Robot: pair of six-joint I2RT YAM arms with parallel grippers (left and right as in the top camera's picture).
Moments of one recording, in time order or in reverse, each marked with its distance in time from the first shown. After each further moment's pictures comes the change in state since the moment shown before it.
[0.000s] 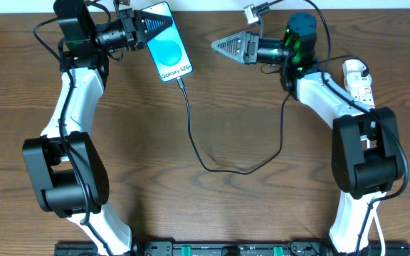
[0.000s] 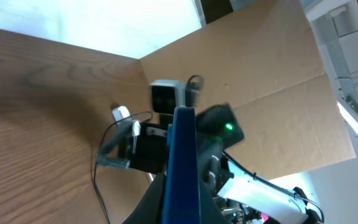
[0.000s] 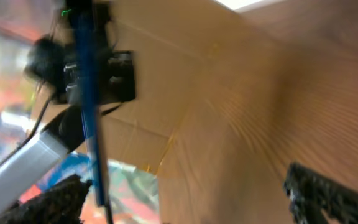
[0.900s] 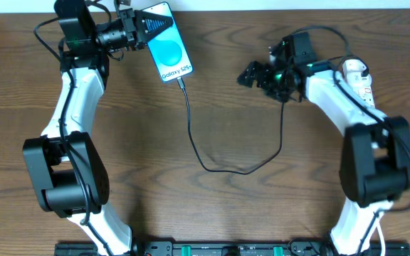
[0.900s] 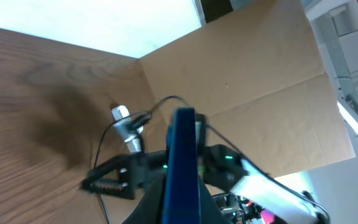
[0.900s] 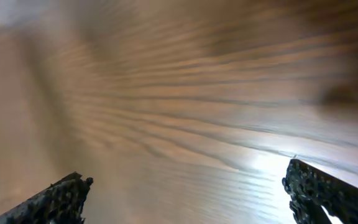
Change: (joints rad) left arm -0.008 0.000 0.000 -0.005 -0.001 0.004; right arm -0.020 -0.101 0.004 -1.033 0.710 -0.411
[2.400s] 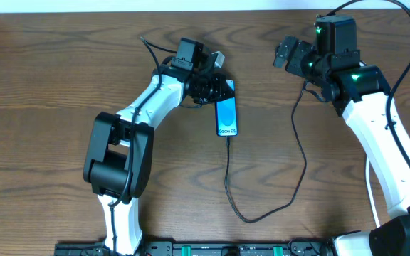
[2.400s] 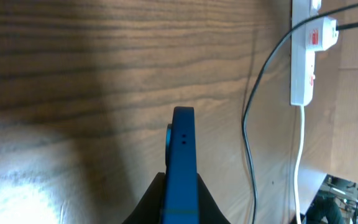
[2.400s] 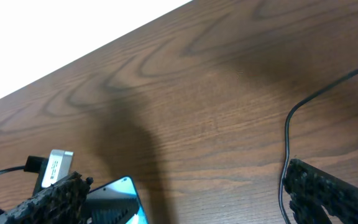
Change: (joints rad) left arm -0.441 0.153 -0.026 -0.773 -0.698 0.579; right arm 0.000 -0.396 0.002 -0.098 0.437 -0.017
